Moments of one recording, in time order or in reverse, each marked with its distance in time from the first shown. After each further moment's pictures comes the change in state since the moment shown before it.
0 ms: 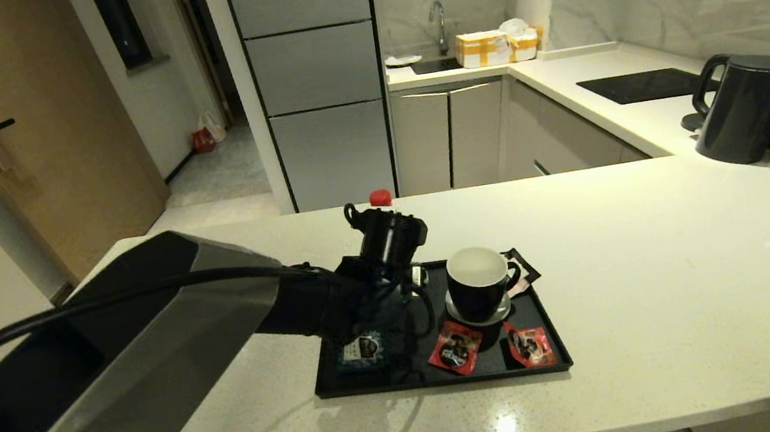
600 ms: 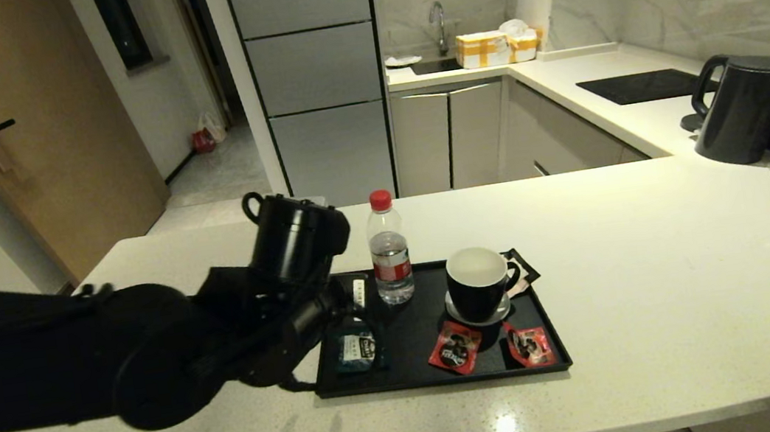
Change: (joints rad) left arm -0.035 -0.513 0.438 0.087 -0.011 -0.056; right arm 0.000 0.000 0.000 0.000 0.000 0.000
